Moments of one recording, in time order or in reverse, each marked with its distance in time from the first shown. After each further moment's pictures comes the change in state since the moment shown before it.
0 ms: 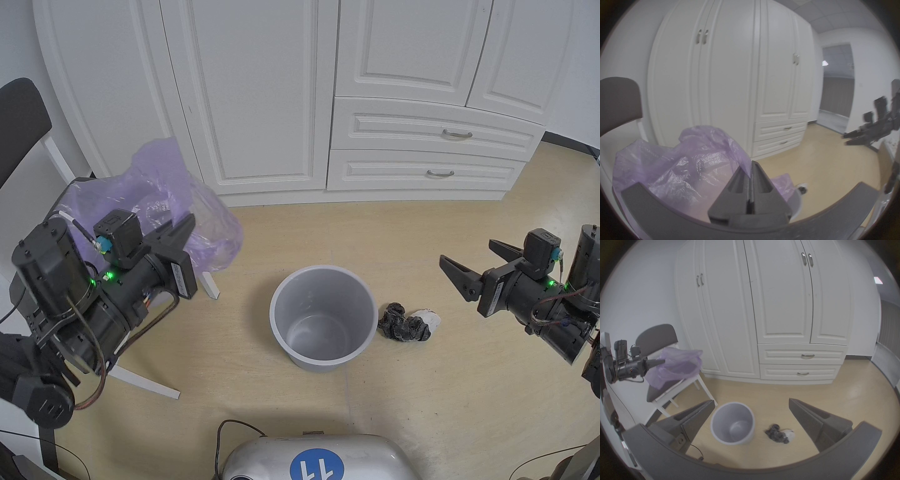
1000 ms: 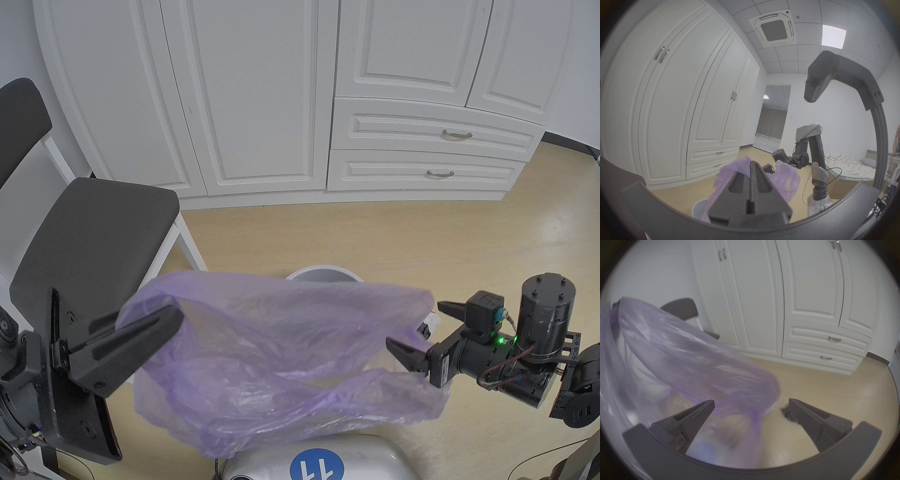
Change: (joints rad) left arm -0.291 -0.451 0.254 0.012 -0.436 -0.049; right arm 0.179 0.141 0.066 0.021 0.007 -0.007
